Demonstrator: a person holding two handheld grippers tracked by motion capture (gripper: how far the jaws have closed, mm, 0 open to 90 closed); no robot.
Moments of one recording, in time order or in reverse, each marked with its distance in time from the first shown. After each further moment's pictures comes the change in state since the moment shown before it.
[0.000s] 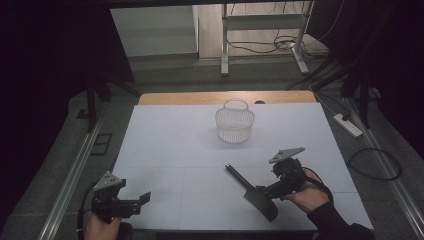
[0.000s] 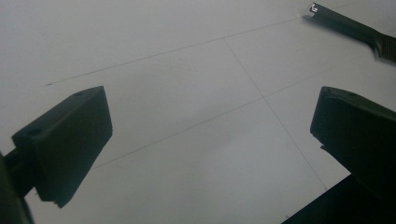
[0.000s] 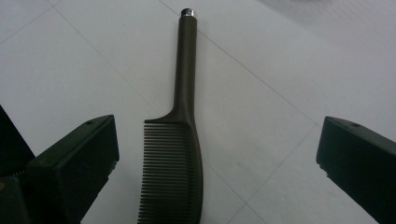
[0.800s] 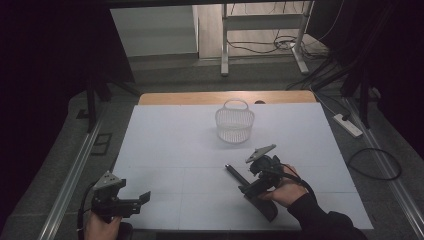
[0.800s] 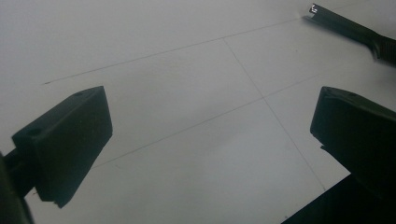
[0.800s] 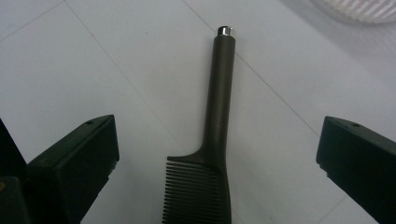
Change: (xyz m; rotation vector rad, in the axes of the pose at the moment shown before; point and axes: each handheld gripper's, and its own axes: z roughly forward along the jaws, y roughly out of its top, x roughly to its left) left arm 0.002 0.000 0.001 0.002 -0.008 -0.013; right arm 0.026 0.032 0.036 0.069 0.018 -0.088
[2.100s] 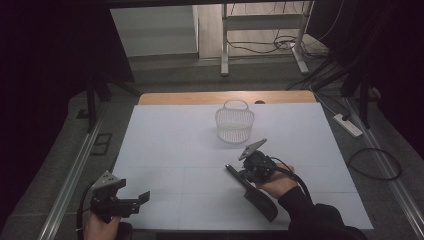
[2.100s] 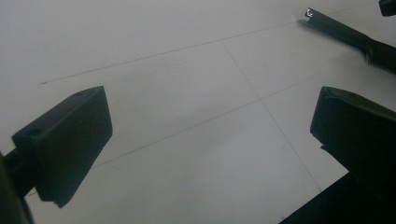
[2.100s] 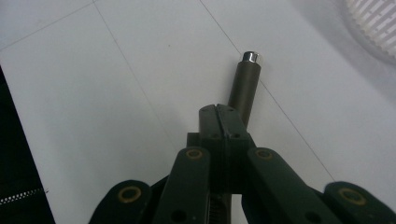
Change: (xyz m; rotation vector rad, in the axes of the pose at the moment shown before) left arm 0.002 0.000 -0.001 -0.008 -0.017 -0.010; right arm -0.007 0.017 0.014 0.005 0.108 -0.109
